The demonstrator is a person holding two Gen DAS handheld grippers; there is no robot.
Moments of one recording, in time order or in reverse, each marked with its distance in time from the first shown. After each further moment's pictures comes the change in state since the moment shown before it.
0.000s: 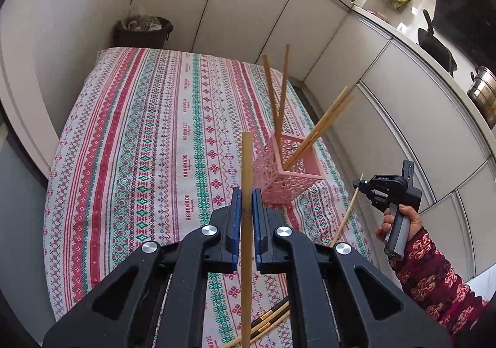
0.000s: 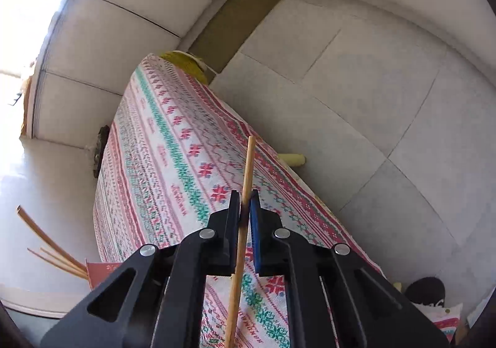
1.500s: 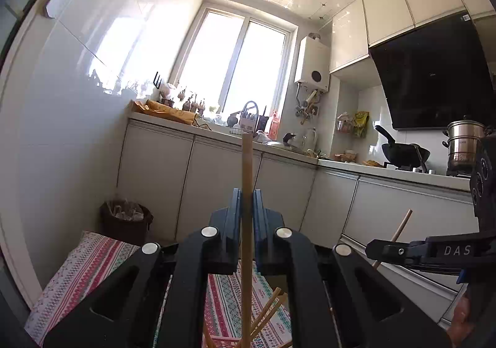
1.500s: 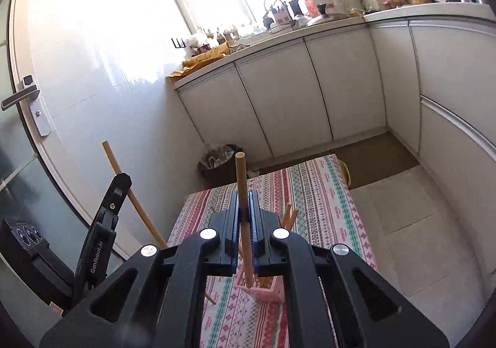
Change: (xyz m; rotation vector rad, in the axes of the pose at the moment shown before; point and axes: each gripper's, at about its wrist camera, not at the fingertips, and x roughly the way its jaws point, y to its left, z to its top) left arm -0.032 -0.124 0.055 0.166 -0.890 0.020; right arm -0.196 0.240 -0.100 -0.703 -0.349 0.256
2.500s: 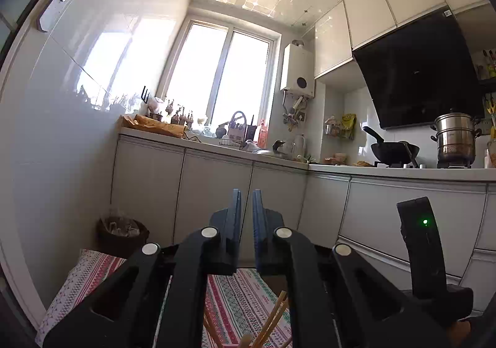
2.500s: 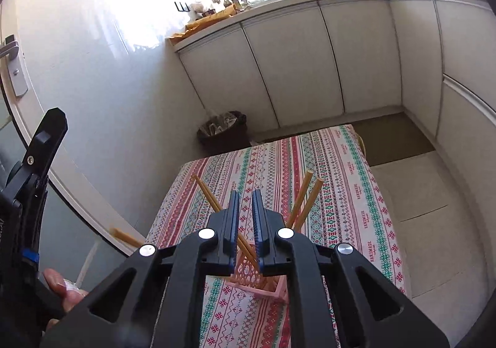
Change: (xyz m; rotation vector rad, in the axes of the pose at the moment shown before) left arm -0.027 0.013 0.013 0.052 -0.055 -0.063; right arm 0.070 0.004 -0.031 -0.033 0.117 0.029
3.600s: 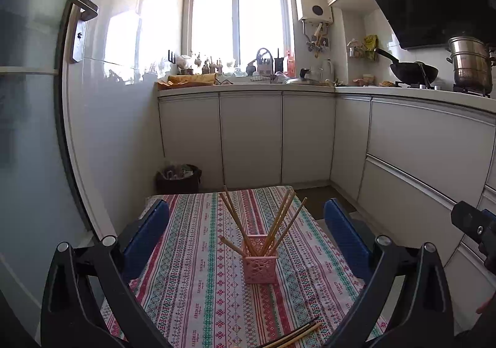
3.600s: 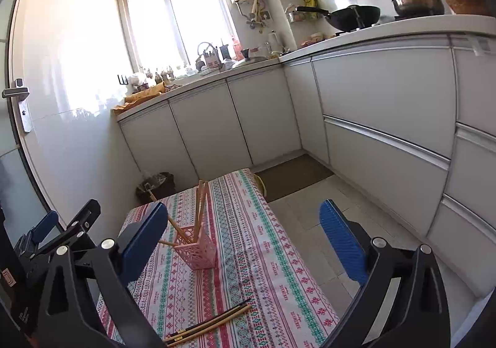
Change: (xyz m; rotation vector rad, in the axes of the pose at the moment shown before) left arm -0.114 -0.091 0.003 0.187 0.348 0.252; right arm -0.262 -0.003 -0.116 0.112 -0.330 -0.393
